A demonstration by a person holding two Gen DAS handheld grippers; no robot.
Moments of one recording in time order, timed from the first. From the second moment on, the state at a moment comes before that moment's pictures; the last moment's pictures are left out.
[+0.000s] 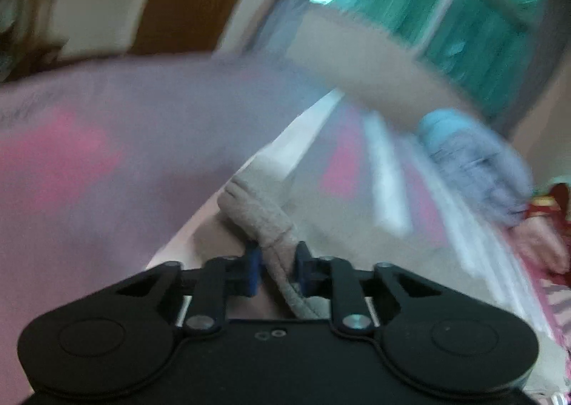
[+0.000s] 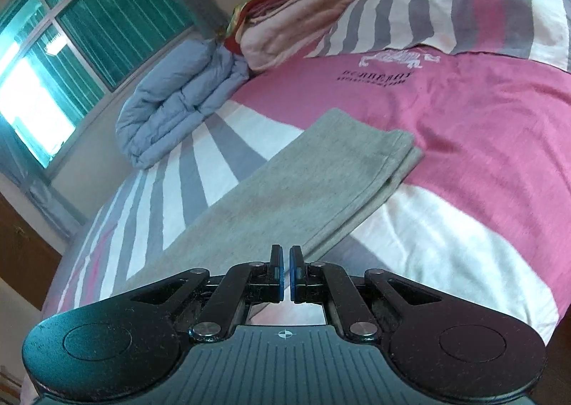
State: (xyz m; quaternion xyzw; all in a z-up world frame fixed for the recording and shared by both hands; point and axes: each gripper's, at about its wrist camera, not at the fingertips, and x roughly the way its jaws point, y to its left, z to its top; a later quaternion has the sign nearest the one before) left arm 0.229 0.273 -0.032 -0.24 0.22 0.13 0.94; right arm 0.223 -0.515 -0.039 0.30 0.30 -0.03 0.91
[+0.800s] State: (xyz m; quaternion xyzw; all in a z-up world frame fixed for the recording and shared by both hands) left arm 0.293 0.193 -0.038 -0.13 0.28 0.13 0.94; right arm 0.331 -0.460 -0.024 0.19 0.32 0.07 0.92
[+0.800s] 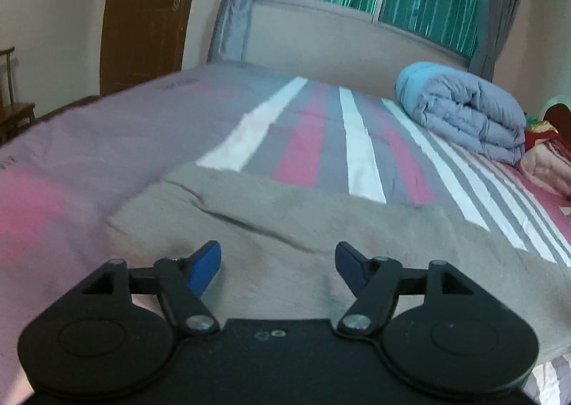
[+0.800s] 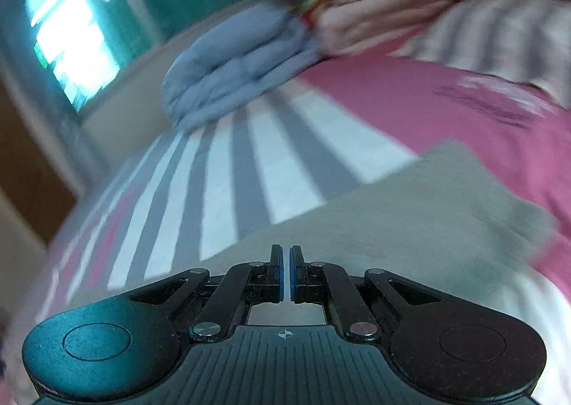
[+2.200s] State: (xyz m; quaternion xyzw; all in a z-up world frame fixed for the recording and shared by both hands) left arm 0.304 0.269 -0.034 -0.14 0.28 0.19 0.93; right arm 0.365 -0.338 -0.010 0.15 0.33 0.27 0.89
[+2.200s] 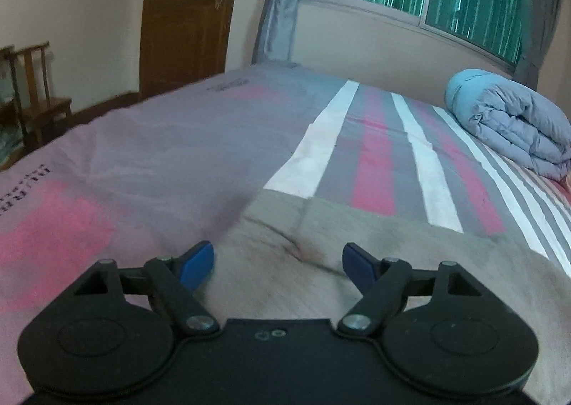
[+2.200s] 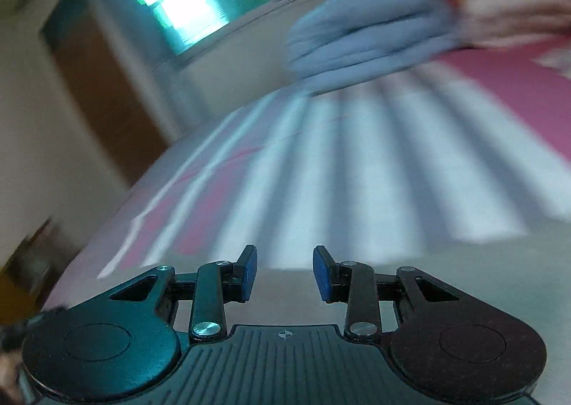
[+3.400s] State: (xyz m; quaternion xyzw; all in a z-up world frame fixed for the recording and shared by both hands) left arm 0.334 0.318 -0.044 -0.14 0.29 0.07 0.94; right arm 0.457 -0.110 -0.076 0.03 0.39 0.41 0.82
